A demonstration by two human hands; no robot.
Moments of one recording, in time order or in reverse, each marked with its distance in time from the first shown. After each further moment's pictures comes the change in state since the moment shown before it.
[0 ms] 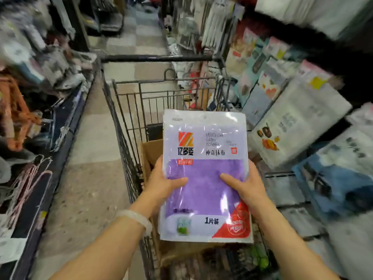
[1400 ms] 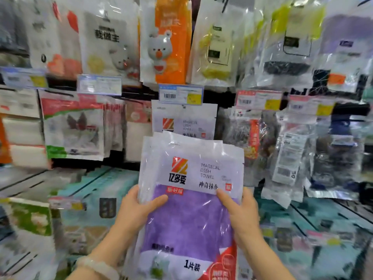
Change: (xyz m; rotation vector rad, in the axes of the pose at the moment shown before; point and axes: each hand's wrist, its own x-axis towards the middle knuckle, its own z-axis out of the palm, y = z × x) left_hand -0.593 0.014 0.422 0.086 -1.120 0.361; right_hand -0.754 -0.121 -0.359 0.010 1.542 -0.376
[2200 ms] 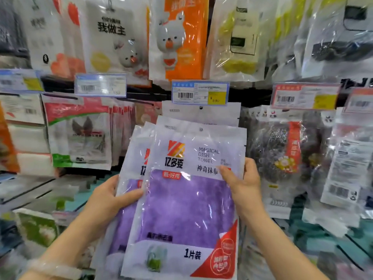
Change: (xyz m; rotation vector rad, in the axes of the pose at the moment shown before) left_hand 0.075 0.013 -0.074 0.015 -0.065 0.017; right_hand 0.083 0.001 0.069 0.078 -0.106 -0.151
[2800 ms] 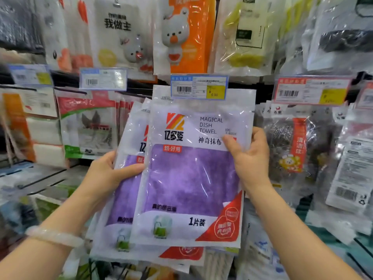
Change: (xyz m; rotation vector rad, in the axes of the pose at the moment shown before) left_hand 0.002 0.045 0.015 -0.016 0.132 0.036; right_hand 0.037 -0.033 0.006 -0.005 -0.032 -0.237
